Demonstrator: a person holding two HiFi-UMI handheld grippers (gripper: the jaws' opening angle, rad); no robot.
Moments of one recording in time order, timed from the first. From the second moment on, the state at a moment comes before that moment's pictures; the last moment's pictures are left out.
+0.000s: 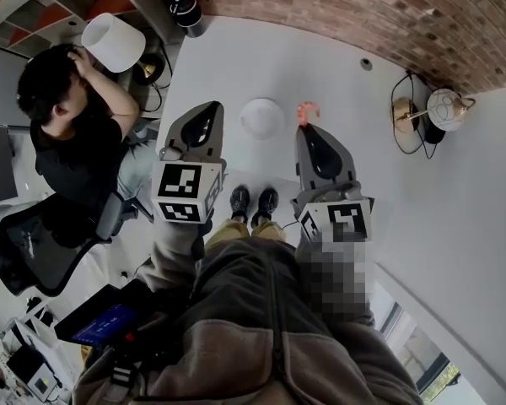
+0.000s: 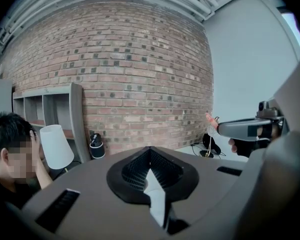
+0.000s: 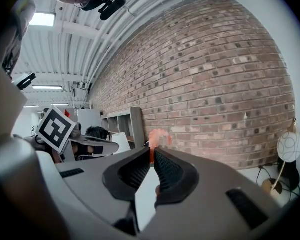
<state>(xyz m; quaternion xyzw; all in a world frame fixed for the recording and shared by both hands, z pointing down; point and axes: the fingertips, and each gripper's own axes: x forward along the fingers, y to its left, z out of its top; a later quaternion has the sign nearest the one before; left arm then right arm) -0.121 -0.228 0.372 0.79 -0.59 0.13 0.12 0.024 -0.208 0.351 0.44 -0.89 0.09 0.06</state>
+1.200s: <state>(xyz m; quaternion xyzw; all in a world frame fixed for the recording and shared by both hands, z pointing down) -0.138 -0.168 0.563 0.74 -0.58 0.22 0.27 -0.015 -0.204 0.561 0.39 -0.87 0.22 0.19</state>
